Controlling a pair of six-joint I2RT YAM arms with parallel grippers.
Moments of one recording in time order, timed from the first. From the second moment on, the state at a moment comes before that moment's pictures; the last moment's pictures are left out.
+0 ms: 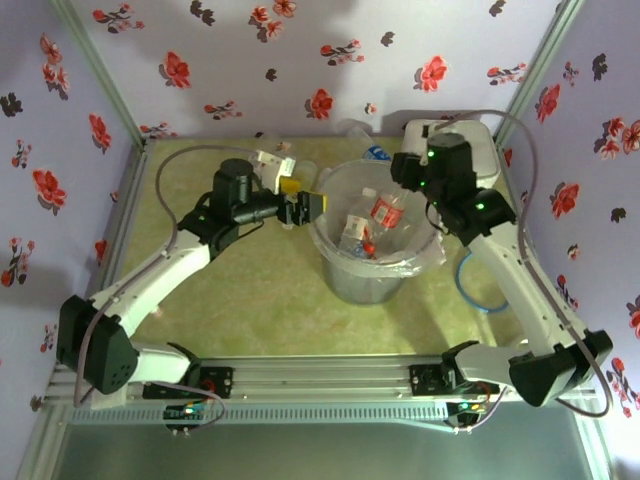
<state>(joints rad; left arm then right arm) -0.60 1.35 1.11 -0.11 0.42 -0.31 0.45 1.24 1.37 -0.64 0.19 0.39</state>
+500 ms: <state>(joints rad) -0.64 1.44 1.15 -0.10 0.41 -0.28 0.54 1.21 1.09 -0.53 0.22 0.63</state>
